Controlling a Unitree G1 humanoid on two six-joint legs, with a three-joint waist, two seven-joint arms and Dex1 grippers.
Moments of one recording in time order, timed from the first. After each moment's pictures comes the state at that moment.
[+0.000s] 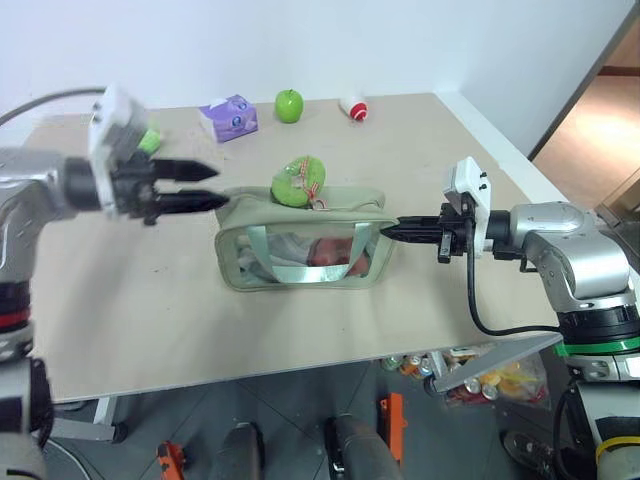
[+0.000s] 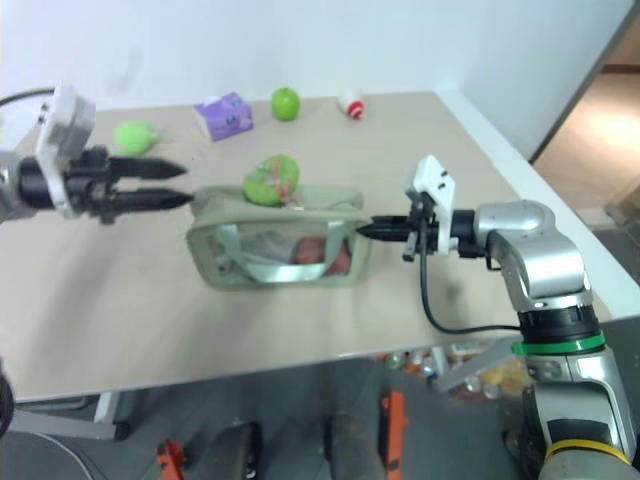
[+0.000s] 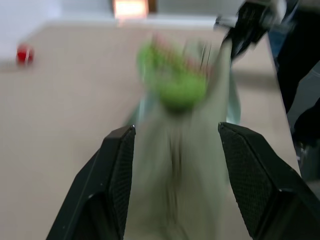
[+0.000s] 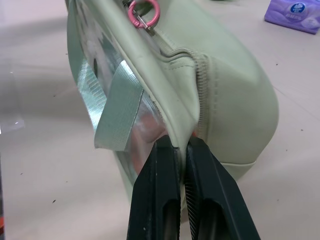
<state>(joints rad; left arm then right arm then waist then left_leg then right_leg) -0.67 0.95 0.18 -0.07 -0.57 0.79 -1.27 -0.72 -0.76 0.04 0.05 0.39 0.55 1.18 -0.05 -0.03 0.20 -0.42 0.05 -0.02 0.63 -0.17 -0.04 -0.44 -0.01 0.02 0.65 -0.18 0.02</state>
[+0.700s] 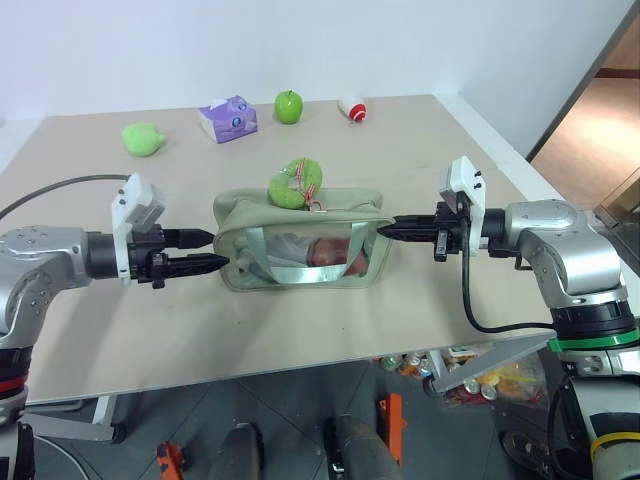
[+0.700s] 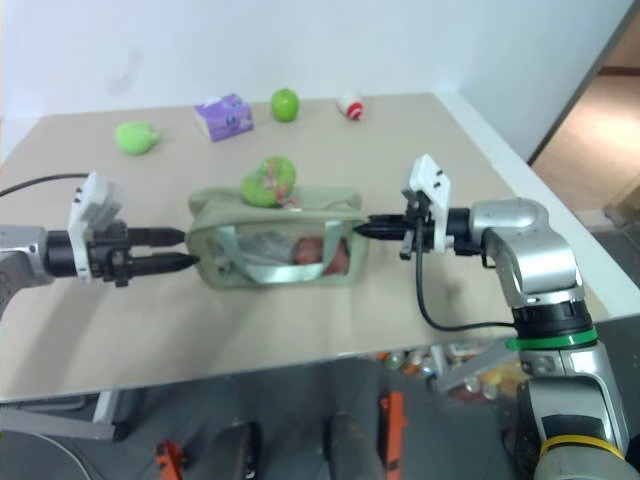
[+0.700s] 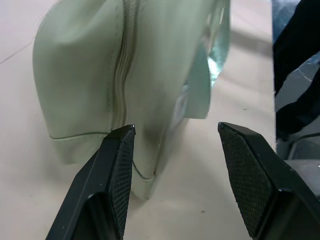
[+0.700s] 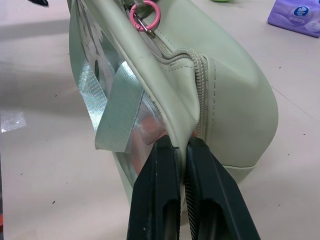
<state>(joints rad) -0.46 0.88 0.16 -0.16 -0.63 0.79 -1.12 -0.73 -0.74 0.06 0.08 0.38 0.53 1.20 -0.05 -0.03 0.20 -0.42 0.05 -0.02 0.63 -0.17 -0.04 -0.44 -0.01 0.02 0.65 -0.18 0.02</state>
